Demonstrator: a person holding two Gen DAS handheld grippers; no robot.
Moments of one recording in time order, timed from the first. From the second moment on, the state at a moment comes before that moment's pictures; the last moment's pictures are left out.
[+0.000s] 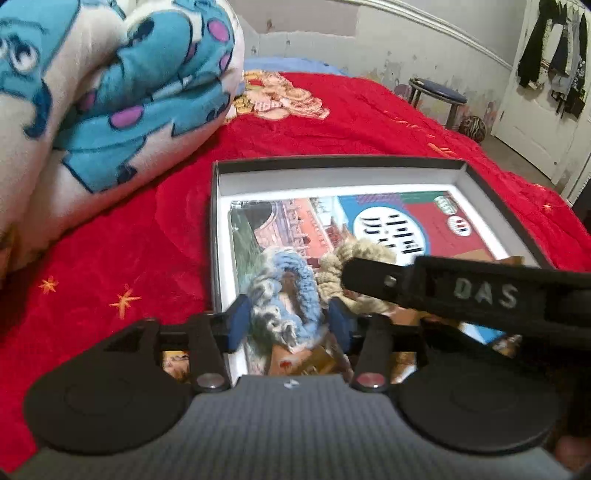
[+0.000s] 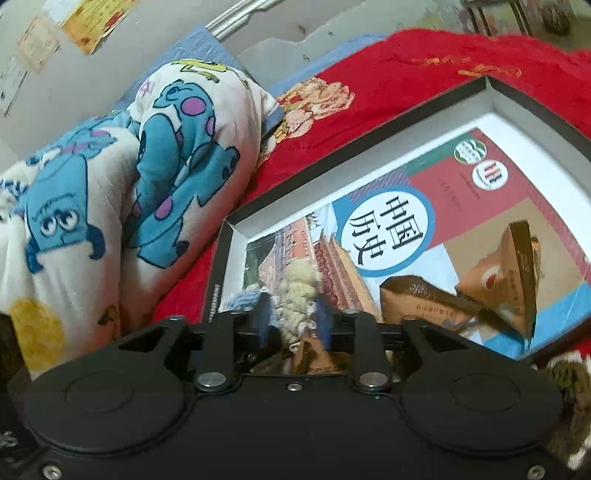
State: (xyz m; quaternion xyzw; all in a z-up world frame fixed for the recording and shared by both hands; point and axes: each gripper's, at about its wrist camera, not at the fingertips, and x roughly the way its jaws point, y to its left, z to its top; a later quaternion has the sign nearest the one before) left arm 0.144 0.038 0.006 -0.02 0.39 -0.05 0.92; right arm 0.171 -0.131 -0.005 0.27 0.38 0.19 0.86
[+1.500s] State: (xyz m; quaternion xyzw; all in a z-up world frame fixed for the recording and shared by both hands) left arm 0.069 -0.083 -0.016 0.04 0.36 -0.25 0.90; right arm 0.032 -0.288 -0.019 0.42 0.41 0.01 0.81
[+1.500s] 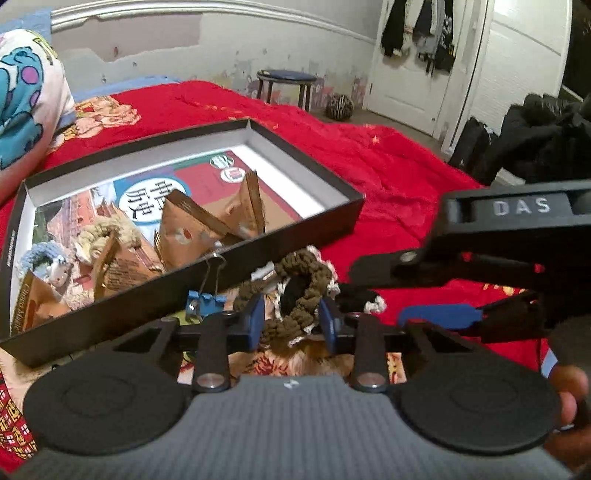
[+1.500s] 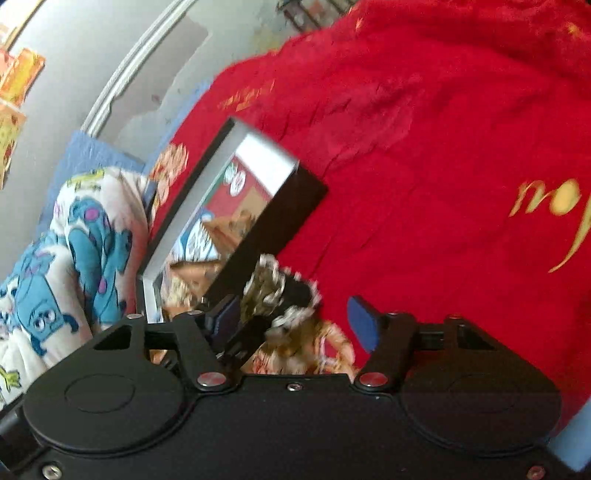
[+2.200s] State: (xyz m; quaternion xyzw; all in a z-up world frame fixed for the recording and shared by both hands) left arm 0.062 -0.095 -0.028 0.08 0.35 -0.22 0.91; right arm 0.047 -0.279 -0.031 0.43 0.41 0.01 0.80
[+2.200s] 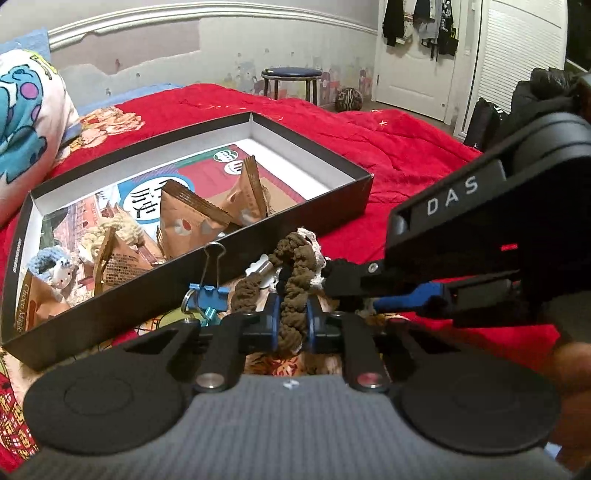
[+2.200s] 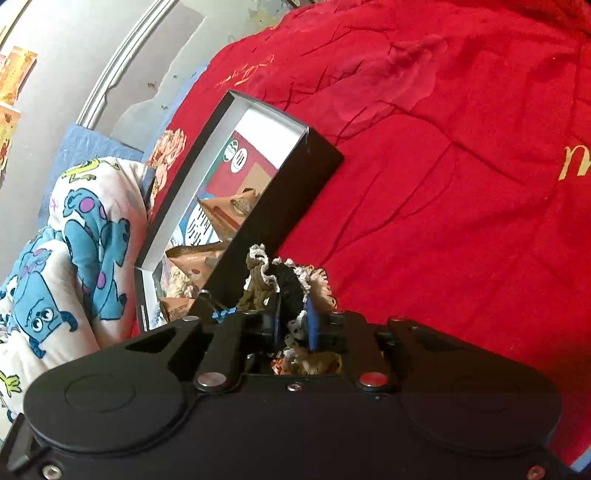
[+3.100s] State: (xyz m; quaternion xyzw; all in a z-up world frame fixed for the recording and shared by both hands) left arm 0.046 -0.099 -0.010 0.07 0.31 -0.23 0.92; right arm 0.036 -0.285 0.026 0.38 0.29 0.01 0.88
